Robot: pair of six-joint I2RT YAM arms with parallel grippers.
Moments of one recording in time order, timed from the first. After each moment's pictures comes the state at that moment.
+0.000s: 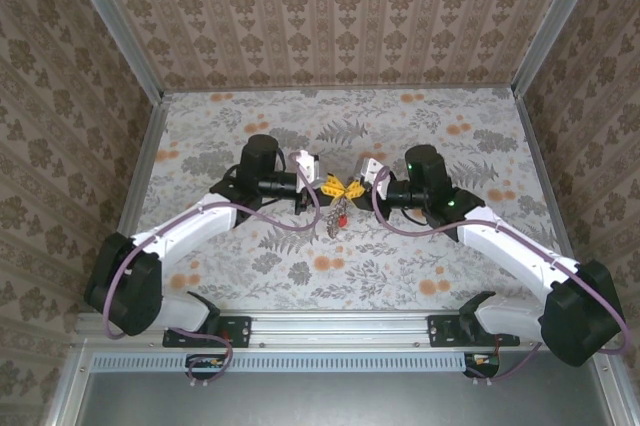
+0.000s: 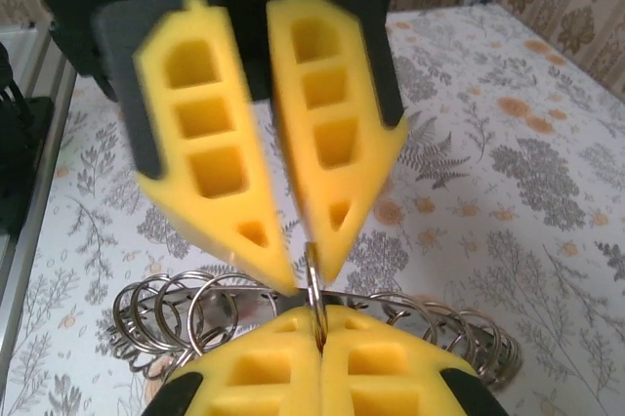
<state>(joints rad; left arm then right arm) -0.62 1.36 0.87 0.05 0.95 0.46 0.50 1.20 0.81 -0.11 -0.62 -0.40</state>
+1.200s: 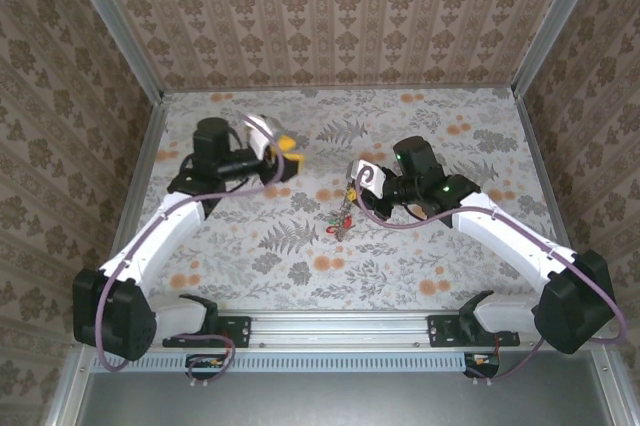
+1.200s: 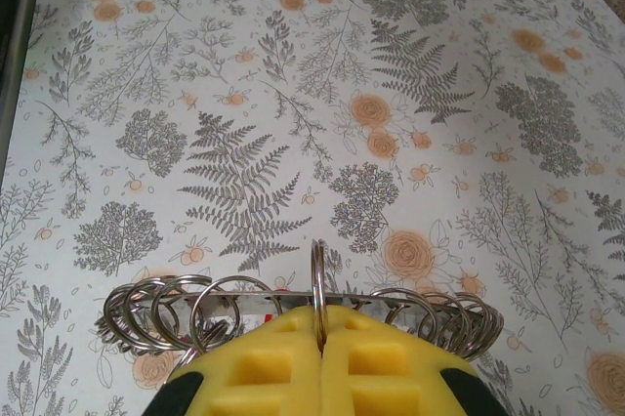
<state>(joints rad) -0.42 1.22 0.94 -0.10 0.79 0.23 0.53 1.27 0.96 -0.39 -0.53 -0.59</state>
